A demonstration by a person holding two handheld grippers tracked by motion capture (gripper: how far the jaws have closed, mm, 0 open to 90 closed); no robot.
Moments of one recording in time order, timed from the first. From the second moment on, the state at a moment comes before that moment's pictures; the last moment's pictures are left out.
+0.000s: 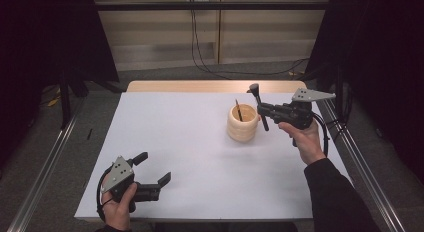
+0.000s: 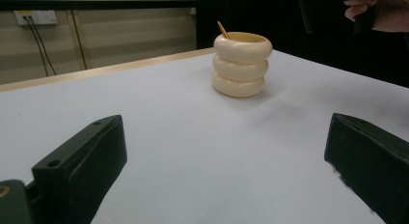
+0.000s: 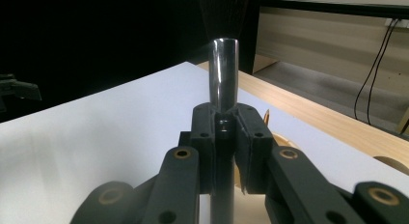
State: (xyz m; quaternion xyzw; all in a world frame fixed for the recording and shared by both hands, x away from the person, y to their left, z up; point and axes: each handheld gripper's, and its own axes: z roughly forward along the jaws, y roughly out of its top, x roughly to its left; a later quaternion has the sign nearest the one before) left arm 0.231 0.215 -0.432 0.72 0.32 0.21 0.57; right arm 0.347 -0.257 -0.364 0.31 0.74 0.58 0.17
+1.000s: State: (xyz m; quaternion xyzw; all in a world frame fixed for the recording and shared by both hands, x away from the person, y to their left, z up) left arm 0.231 0.215 -0.432 0.72 0.32 0.21 0.58; right arm 0.385 -0.236 -0.345 0.31 0.74 0.56 0.19
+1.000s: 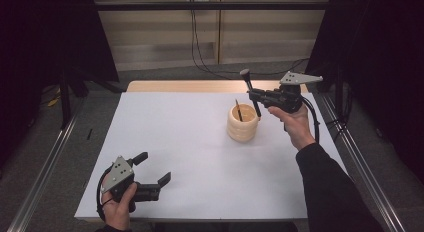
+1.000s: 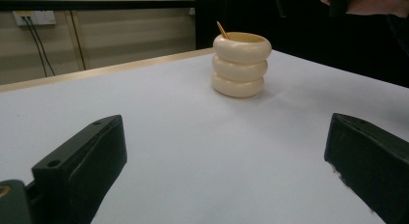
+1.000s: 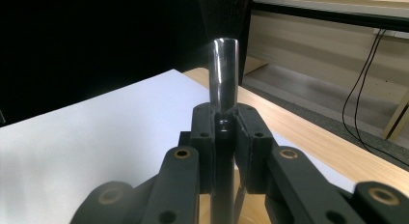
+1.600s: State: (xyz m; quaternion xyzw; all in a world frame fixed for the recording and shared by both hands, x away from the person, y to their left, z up) left arm 0.231 0.216 -0.432 0.72 0.32 0.21 0.58; right arm 0.410 -0.211 -0.354 0.31 0.75 0.55 0.19
